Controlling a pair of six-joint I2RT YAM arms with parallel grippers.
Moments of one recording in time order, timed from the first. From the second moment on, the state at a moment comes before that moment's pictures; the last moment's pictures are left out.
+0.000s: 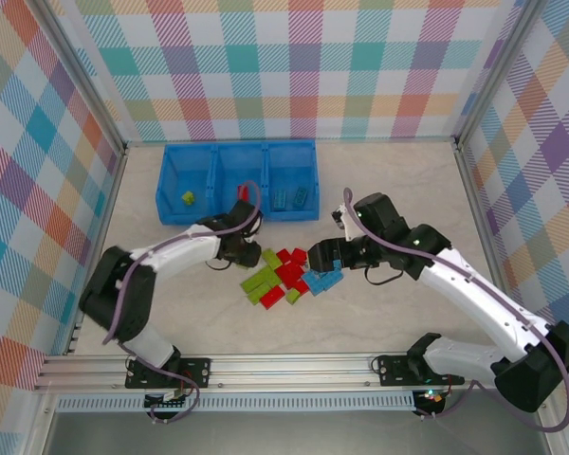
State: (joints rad) left arm -0.56 1.56 1.01 -0.61 -0.09 -0.22; right arm 0.67 1.11 1.06 -0.81 -0.37 0.47
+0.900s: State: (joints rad) left arm -0.02 1.98 1.57 -0.54 -0.16 -0.31; right arm 0.67 1.00 1.00 -0.76 -0.29 0.56
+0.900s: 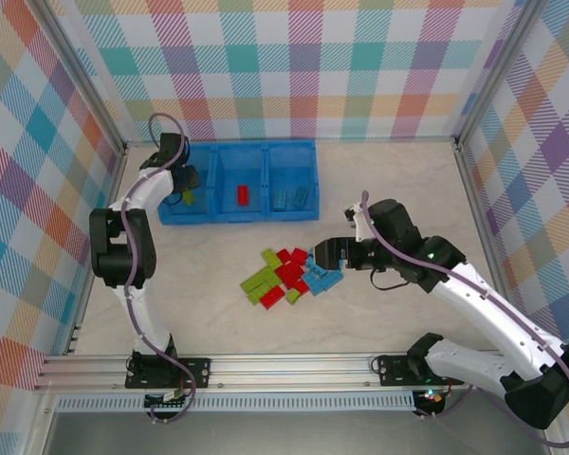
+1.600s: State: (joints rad) left arm -0.34 1.02 1.23 -0.48 0.15 -0.23; right arm 0.67 1.34 1.07 -0.76 -0.16 0.40
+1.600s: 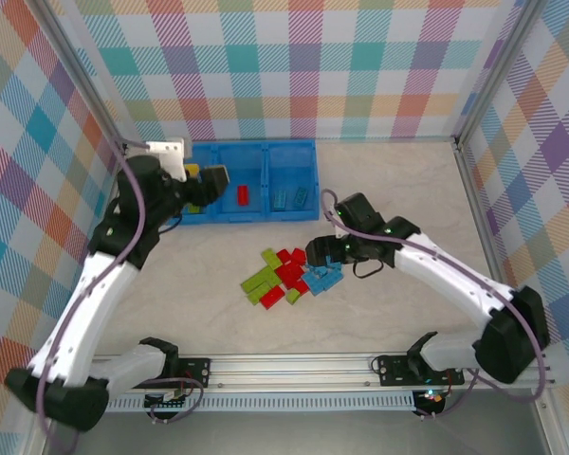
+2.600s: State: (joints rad) left arm -0.47 0.74 0.73 -0.73 0.45 0.68; right arm 0.71 1.95 1.41 -0.77 -0.19 -0.19
